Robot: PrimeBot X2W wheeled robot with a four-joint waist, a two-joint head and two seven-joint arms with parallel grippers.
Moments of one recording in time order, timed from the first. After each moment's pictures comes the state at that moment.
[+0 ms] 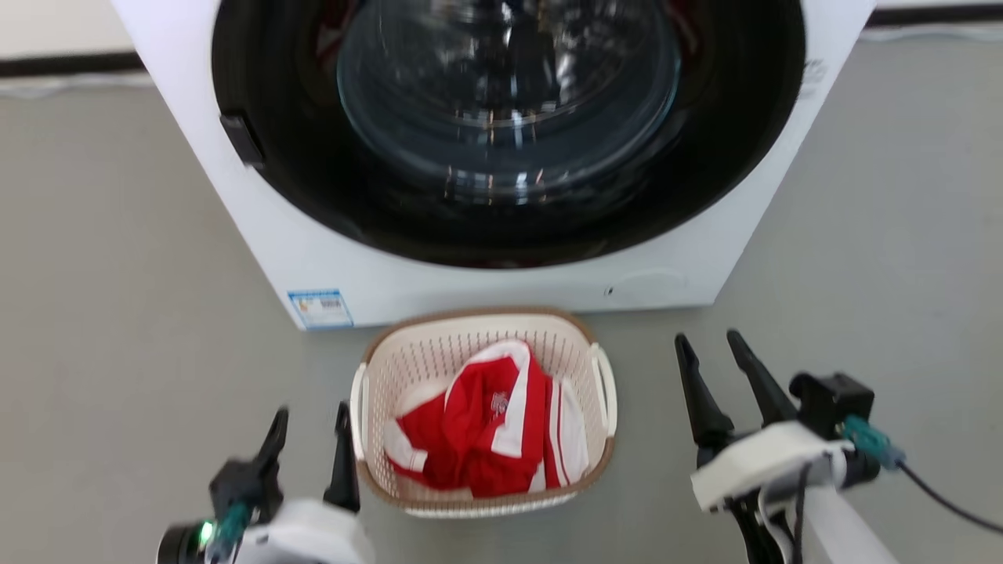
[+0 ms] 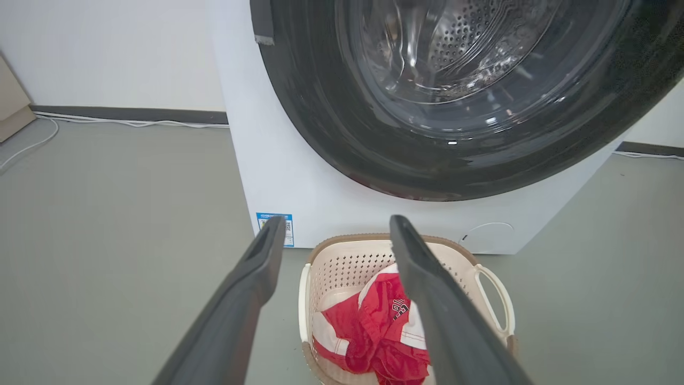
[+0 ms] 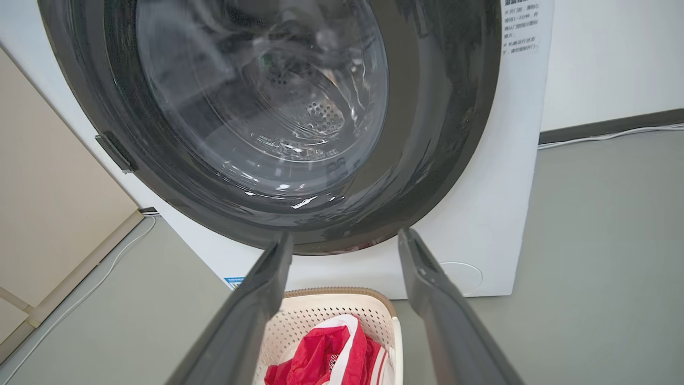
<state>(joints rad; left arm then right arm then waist) -0.08 0.09 -0.19 0.30 -0.28 0.16 -0.26 -0.29 -0.06 0.15 0.52 0.33 0.12 -0.25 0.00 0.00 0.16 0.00</state>
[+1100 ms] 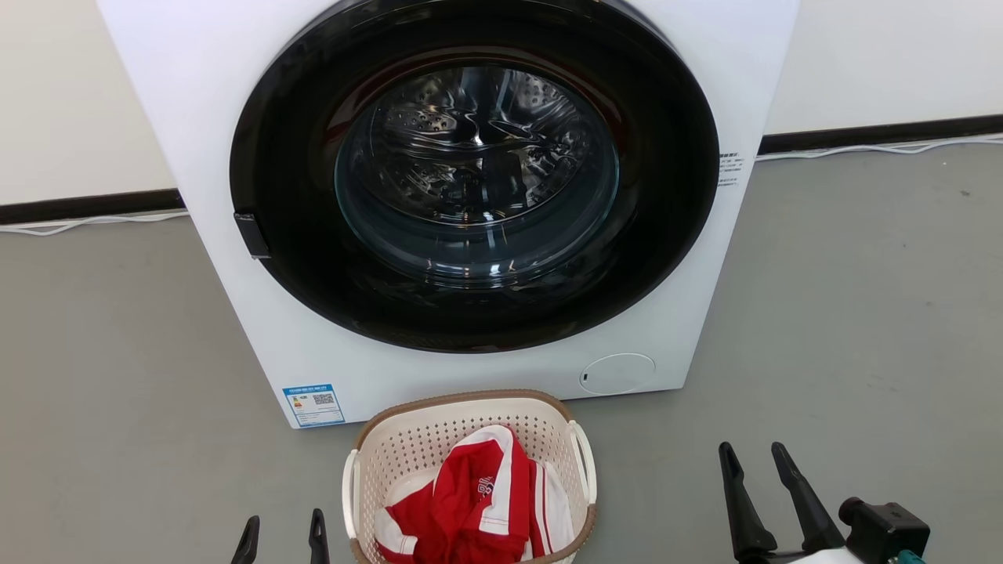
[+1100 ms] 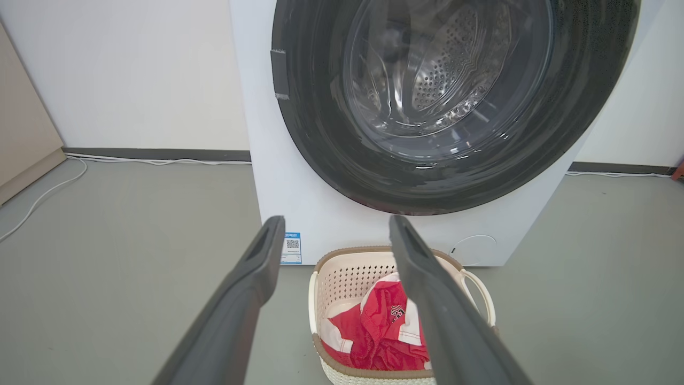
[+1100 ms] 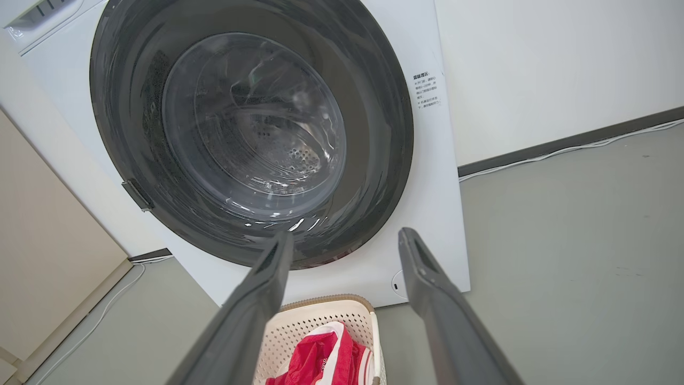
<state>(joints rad) 0.26 0.07 -0.09 0.06 -0.19 0.14 -0.26 0.06 -0.05 0.06 0.27 0.32 0.12 -0.25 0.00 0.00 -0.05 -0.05</state>
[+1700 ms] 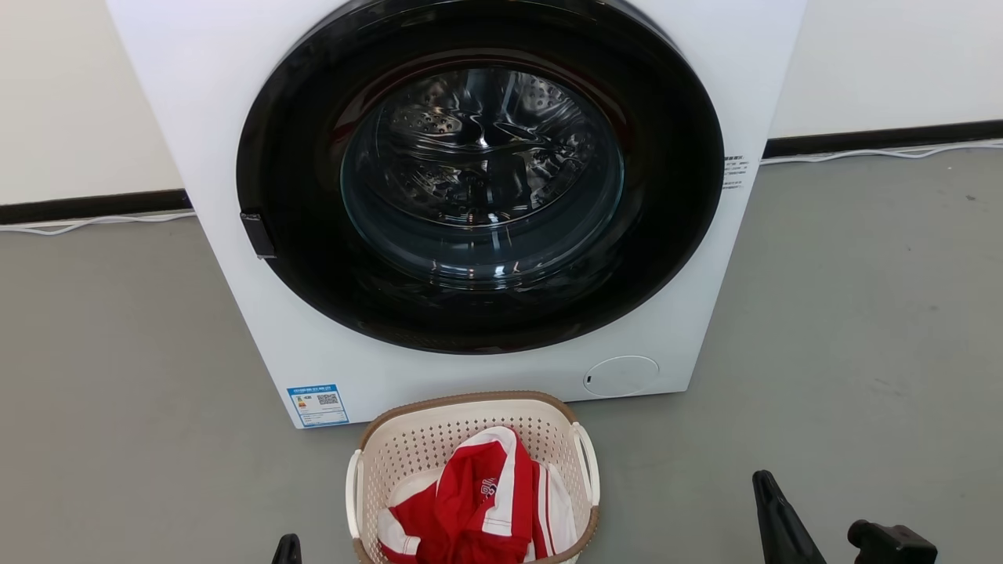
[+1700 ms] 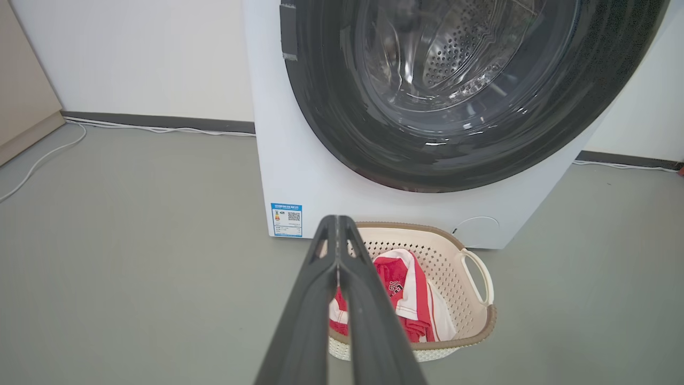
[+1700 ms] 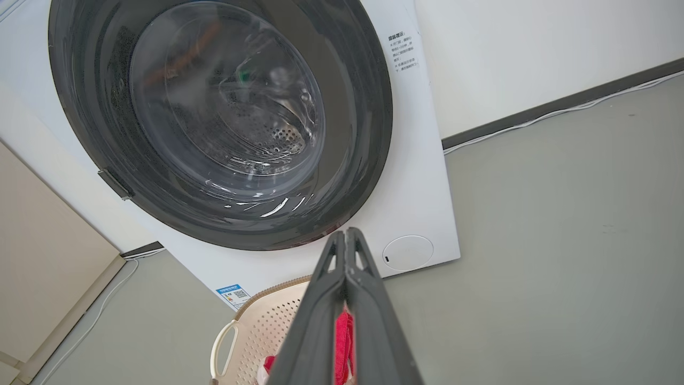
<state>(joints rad) 0.26 0.06 -0.09 0.13 -0.21 0.13 -0.25 0.09 -0.05 0.04 0.32 0.35 0.12 -0.25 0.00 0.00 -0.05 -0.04</state>
